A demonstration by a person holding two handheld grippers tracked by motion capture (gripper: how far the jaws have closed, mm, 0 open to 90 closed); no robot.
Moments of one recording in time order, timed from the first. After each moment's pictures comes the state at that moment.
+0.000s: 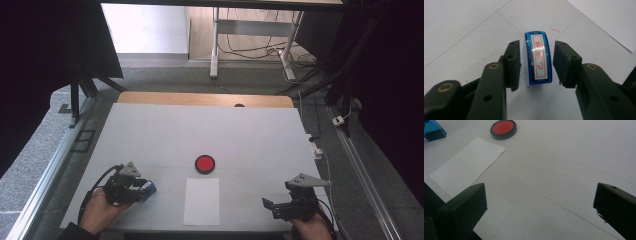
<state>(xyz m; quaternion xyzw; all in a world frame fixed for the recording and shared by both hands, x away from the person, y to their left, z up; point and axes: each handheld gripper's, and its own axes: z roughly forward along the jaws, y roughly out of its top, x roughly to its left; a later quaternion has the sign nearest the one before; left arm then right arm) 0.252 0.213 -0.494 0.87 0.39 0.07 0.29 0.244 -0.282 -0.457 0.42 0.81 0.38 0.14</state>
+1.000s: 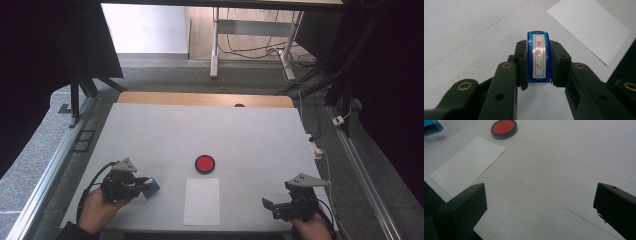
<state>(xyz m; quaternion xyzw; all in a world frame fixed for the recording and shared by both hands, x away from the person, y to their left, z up) 0.251 0.218 -0.478 0.85 0.40 0.05 0.34 0.244 -0.282 -0.457 0.42 0.81 0.38 0.14</state>
